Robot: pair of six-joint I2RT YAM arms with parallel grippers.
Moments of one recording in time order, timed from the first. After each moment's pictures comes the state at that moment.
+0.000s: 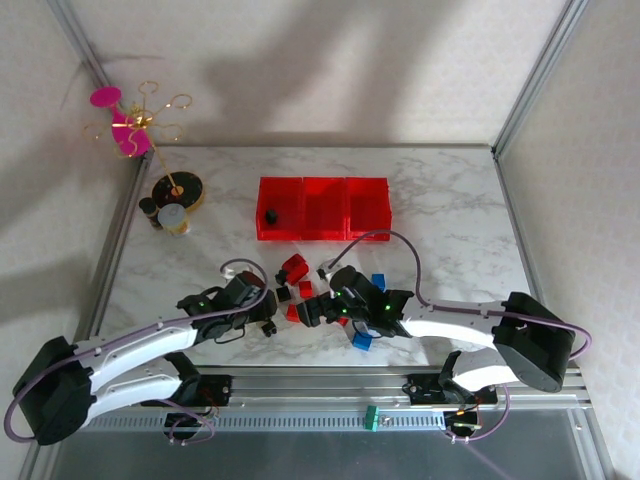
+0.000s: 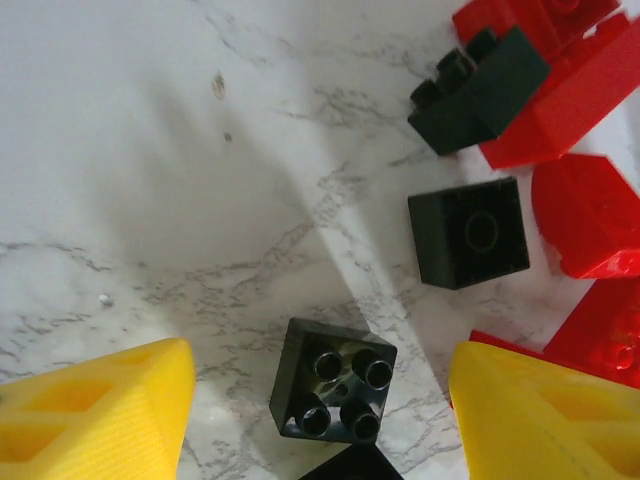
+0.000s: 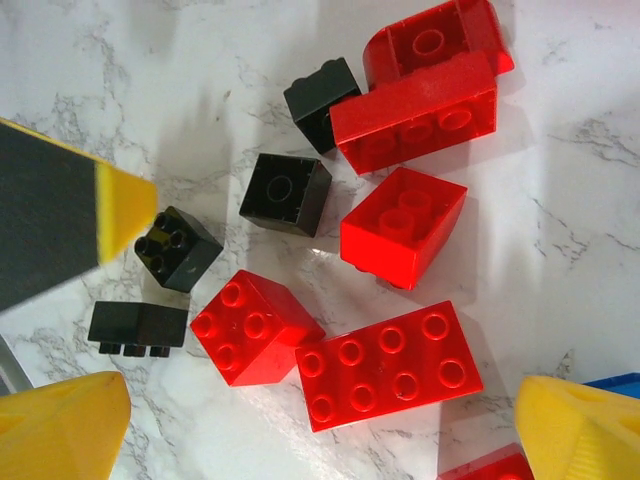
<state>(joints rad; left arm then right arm) -0.77 1.03 0.46 -0.45 -0.21 -0.95 1.07 1.35 0.62 0.02 0.02 0.54</state>
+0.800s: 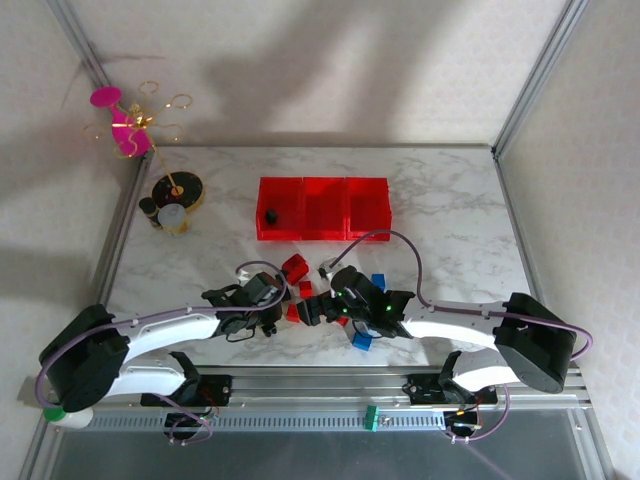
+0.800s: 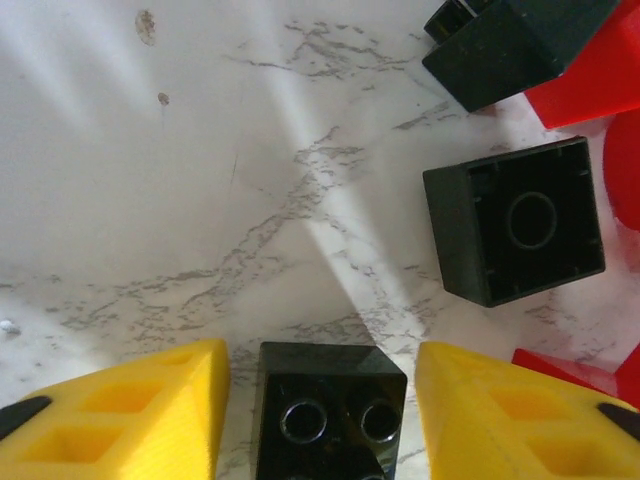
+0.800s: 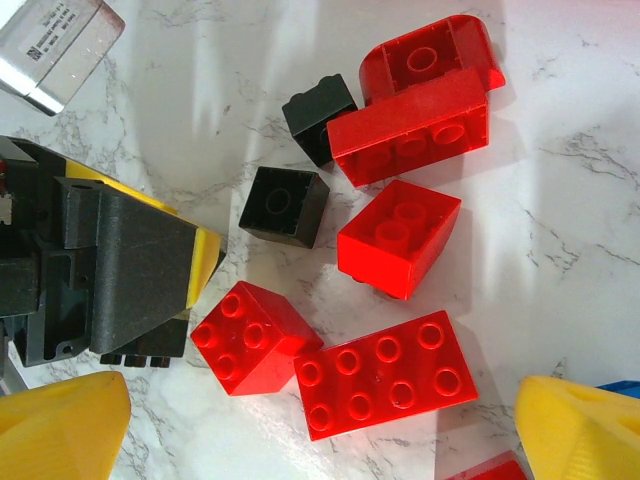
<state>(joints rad) -0.80 1.25 0.49 -0.37 -0.22 -0.94 1.07 1.35 0.61 0.03 0.03 0.54</state>
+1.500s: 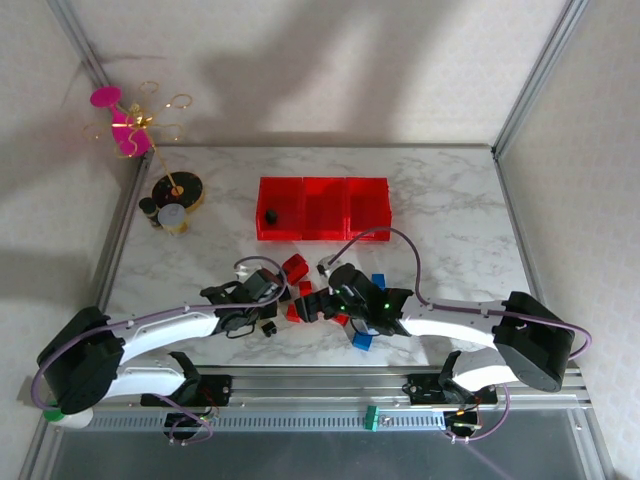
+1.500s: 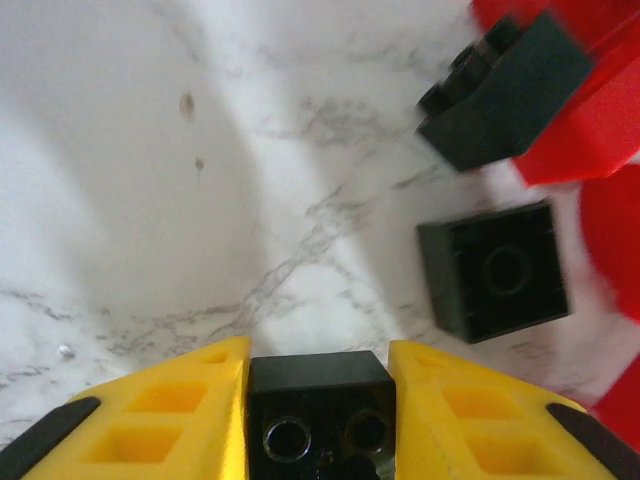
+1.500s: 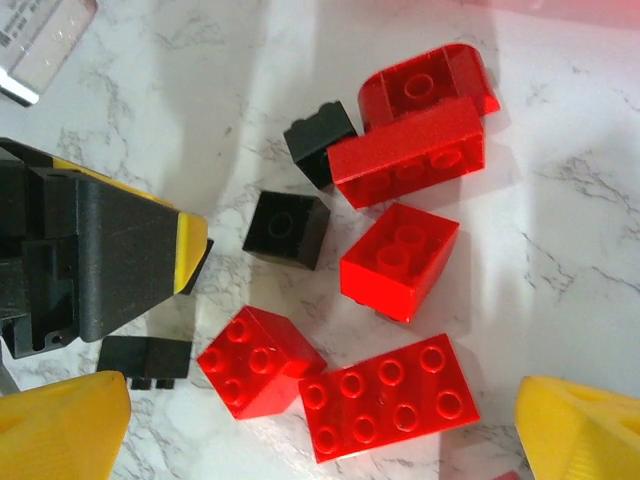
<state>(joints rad) -0.80 1.22 0.54 -0.41 -0.30 -0.94 1.07 1.36 0.65 0.02 0.05 0.55</state>
